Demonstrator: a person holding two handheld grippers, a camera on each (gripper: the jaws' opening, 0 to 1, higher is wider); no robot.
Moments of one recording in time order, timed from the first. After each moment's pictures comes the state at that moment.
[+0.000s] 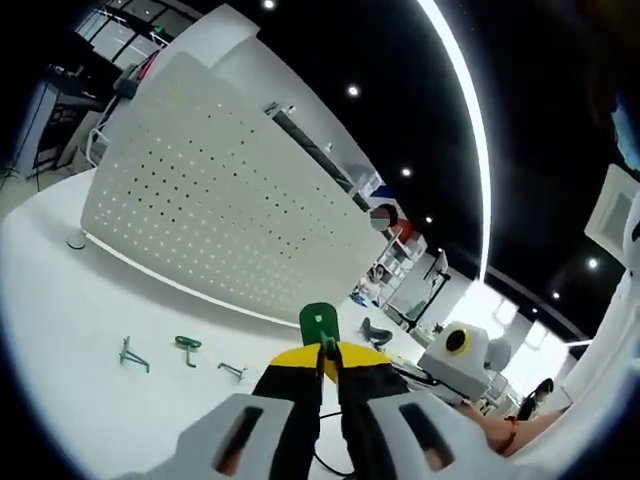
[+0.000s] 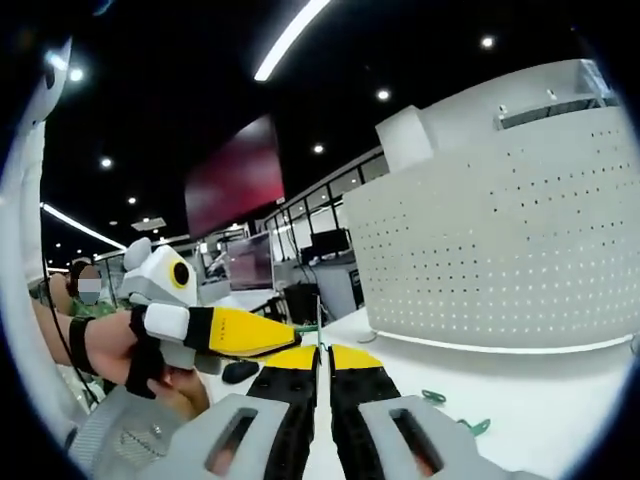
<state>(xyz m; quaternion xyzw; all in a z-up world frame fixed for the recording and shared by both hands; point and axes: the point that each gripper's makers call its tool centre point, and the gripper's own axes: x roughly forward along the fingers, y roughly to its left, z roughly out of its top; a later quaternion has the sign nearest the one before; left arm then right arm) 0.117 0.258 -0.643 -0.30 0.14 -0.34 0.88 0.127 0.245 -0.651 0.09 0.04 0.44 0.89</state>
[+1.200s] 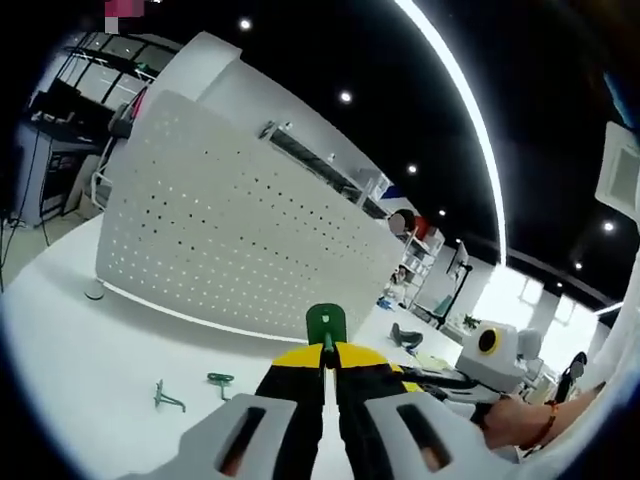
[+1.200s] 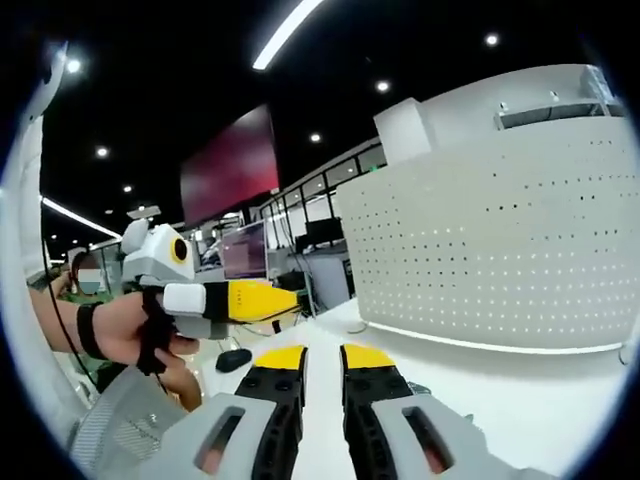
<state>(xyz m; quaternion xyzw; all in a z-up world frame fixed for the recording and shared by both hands) 0.142 0.273 -0.629 -0.23 0.10 -0.31 0.92 0.125 0.228 -0.650 0.07 0.07 0.43 0.90</state>
